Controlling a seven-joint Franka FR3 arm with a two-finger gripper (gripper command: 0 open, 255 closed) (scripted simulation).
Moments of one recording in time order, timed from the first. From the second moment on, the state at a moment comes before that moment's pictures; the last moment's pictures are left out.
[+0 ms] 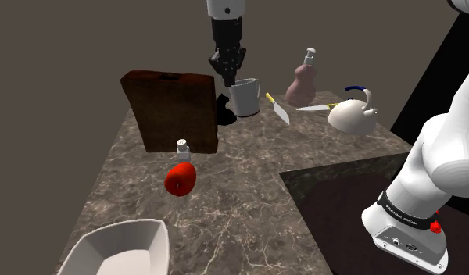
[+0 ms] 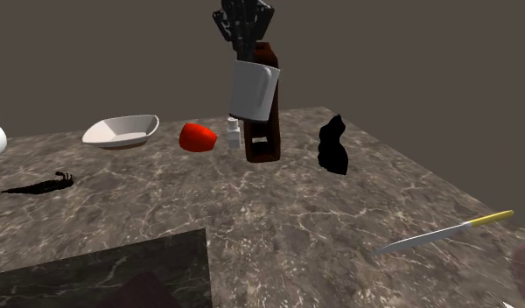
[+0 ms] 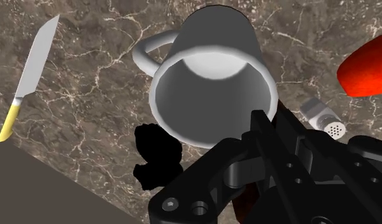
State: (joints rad) arm 0.15 0.04 0.23 -1.66 -0.07 1.68 0.33
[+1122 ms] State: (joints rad) arm 0.16 0.11 0.24 -1.34 -0.08 1.43 0.32
